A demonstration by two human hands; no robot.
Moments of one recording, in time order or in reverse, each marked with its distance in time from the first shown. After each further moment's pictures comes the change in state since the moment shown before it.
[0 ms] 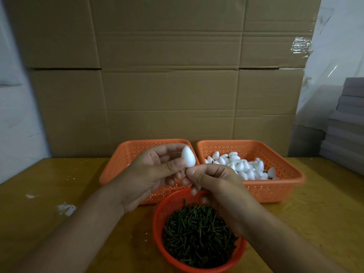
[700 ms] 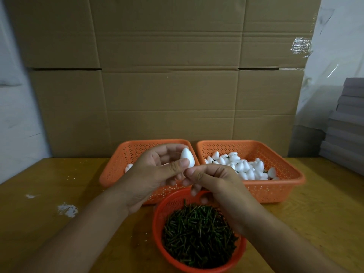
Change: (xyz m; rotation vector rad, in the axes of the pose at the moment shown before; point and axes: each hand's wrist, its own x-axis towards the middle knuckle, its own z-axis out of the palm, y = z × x) left_hand 0.003 -0.008 0.004 0.037 0.082 0.036; right_hand 0.003 0.004 -0.005 -0.077 0.035 -0.030
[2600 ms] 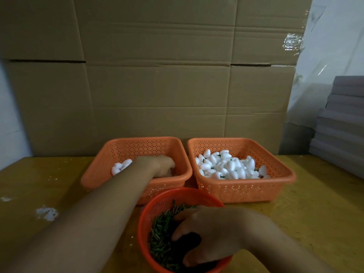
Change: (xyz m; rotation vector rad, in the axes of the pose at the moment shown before) left_hand 0.121 -0.057 -0.016 1.374 -0.350 -0.494; right_hand 0.007 0.005 -0.017 -1.208 -0.843 -0.085
